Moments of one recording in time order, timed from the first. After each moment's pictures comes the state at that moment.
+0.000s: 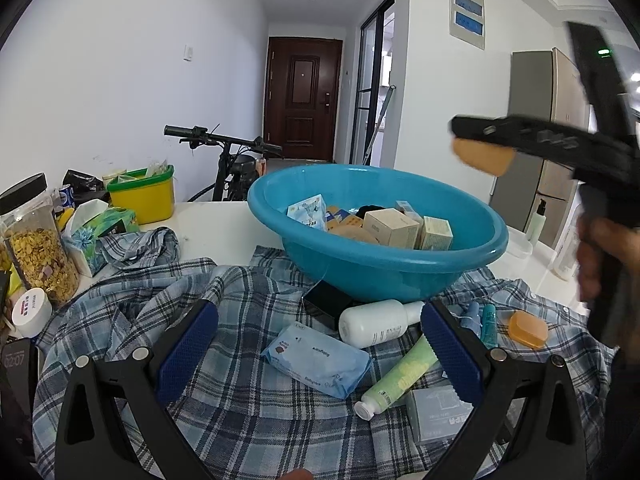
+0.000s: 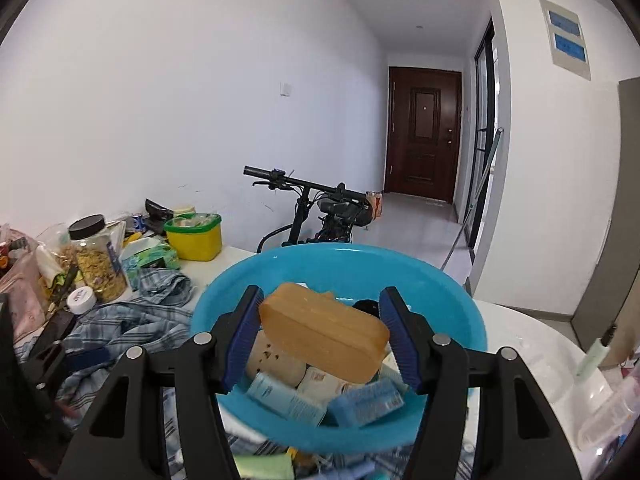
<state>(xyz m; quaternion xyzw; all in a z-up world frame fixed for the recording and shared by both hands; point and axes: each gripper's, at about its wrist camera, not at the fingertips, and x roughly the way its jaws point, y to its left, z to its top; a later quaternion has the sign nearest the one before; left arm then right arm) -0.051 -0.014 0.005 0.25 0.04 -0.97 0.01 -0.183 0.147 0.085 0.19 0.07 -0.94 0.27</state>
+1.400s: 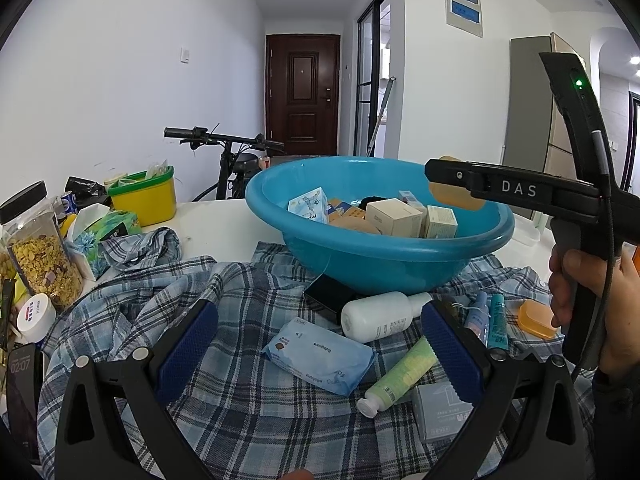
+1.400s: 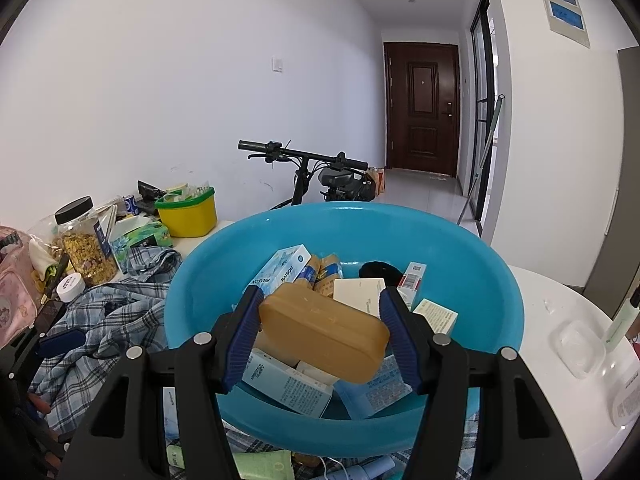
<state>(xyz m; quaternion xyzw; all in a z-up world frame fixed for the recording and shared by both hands) -0.054 -0.006 0.001 0.25 0.02 -0.97 0.02 -0.196 0.147 0.046 0.23 0.05 -0.93 0.27</state>
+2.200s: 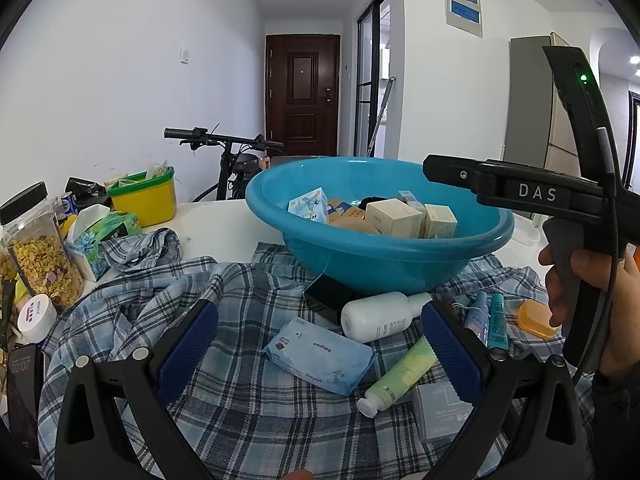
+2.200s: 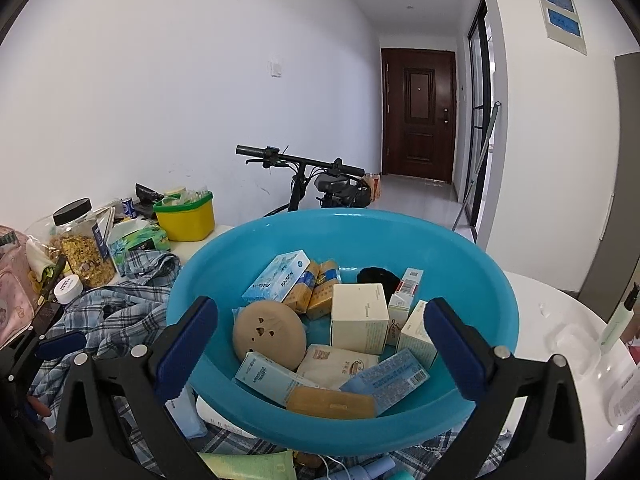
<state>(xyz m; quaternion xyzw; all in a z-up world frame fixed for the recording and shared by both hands) -0.053 -0.005 0.001 0.25 0.02 -0.97 0.02 -0.187 0.143 0.049 0.22 0.05 -0.94 0.27</state>
